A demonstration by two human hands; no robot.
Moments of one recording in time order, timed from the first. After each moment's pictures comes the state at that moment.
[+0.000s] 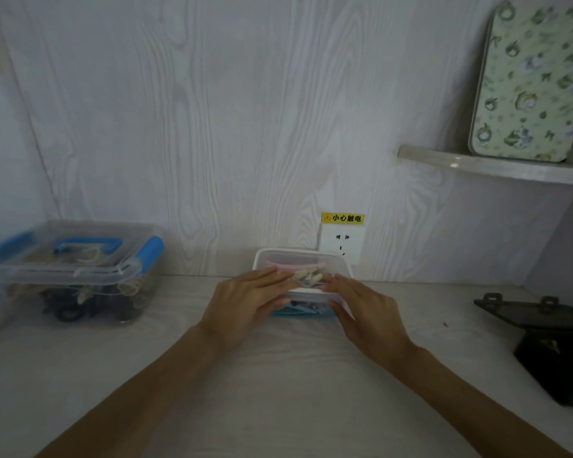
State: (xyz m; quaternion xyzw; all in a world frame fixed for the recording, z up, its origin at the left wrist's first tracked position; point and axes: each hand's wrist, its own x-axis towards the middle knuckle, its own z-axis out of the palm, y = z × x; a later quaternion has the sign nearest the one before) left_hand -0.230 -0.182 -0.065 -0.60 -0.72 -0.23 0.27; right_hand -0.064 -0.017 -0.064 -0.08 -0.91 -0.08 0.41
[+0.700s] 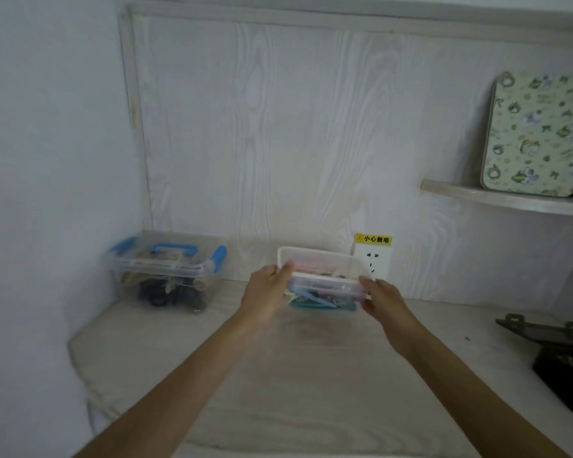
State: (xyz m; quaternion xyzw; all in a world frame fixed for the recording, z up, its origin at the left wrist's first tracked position) left_hand -0.178 -0.235 0.002 -0.21 -0.75 -0.62 -0.11; right_hand -0.067 -0.075 -0.008 -0.29 -0.68 0.62 0.26
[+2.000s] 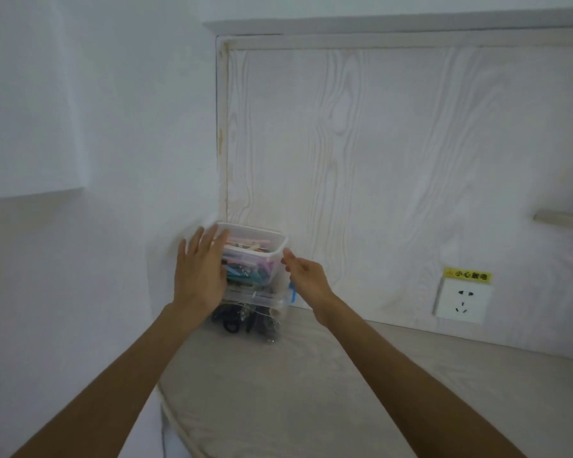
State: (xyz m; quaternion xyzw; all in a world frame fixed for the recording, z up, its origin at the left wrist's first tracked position) left_hand -0.324 -0.404 0.030 -0.23 -0.90 -0.21 0.30; right_hand -0.242 -0.246 0.043 -0.15 -0.79 0.57 0.19
